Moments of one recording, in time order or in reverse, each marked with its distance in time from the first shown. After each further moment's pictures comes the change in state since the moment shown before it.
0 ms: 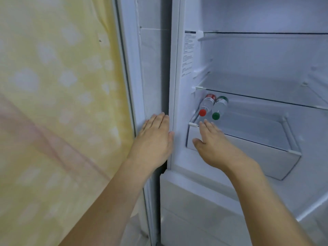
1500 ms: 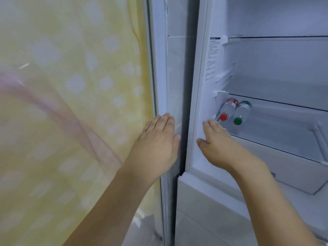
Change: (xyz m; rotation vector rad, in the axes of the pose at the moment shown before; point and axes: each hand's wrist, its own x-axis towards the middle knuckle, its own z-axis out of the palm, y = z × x) left_hand -0.047 -0.005 -0.058 0.097 0.020 -0.072; right_hand 0.000 -0.047 -0.004 0.006 -0.009 -0.102
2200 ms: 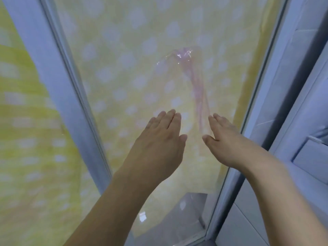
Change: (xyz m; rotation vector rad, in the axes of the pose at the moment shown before) left_hand -0.226 -0.018 -0.106 0.252 0.044 -0.498; right_hand -0.114 -0.155 0.026 0.020 -0.153 -0.561
